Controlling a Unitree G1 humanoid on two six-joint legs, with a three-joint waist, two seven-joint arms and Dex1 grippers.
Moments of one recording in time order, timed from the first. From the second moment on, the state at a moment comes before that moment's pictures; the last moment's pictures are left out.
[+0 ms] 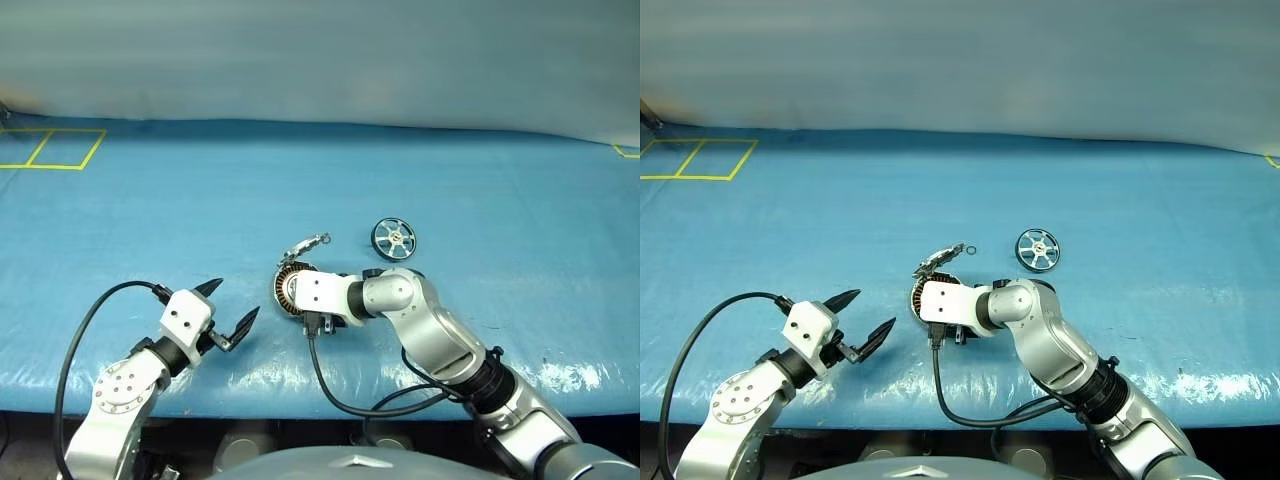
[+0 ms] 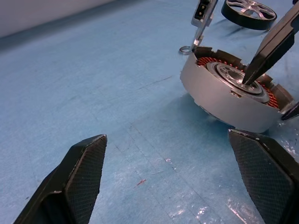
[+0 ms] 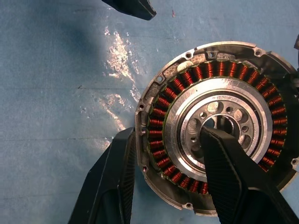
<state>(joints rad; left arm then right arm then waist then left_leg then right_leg) 0.36 0.45 0.02 -0.48 -0.18 0.22 -0.53 -0.41 -0.38 0.63 -0.41 -0.32 0.80 1.02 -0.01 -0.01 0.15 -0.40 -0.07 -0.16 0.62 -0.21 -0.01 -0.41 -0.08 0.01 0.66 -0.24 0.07</state>
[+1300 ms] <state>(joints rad) 0.33 0.45 0.00 -0.47 -0.18 0.19 -0.55 -0.47 -0.32 0.35 -0.22 -0.11 0.80 0.54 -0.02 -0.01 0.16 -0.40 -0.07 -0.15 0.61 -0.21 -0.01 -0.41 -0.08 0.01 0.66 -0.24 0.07</state>
